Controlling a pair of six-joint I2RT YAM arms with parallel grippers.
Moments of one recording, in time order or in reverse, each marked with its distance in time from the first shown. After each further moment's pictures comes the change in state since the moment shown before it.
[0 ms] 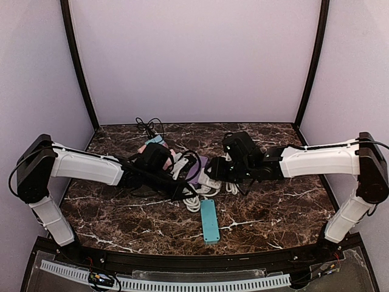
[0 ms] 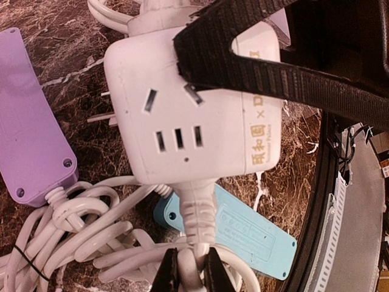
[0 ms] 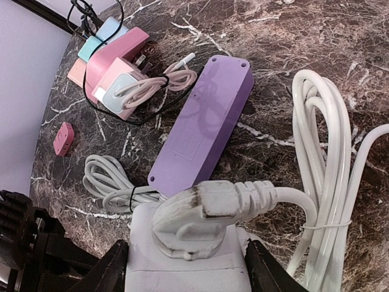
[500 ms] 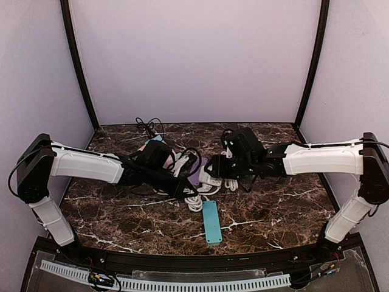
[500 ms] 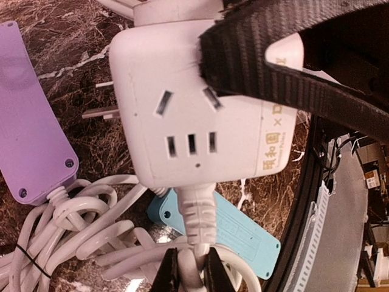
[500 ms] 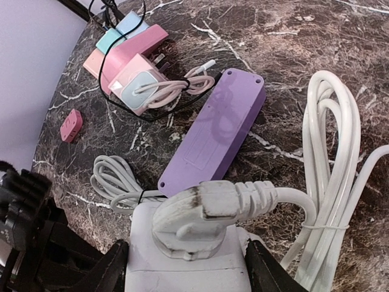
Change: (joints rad) left arm 0.001 0.000 0.027 -0.026 0.027 -0.069; right arm -0.016 -0.022 0.003 -0.002 -0.053 -0.089
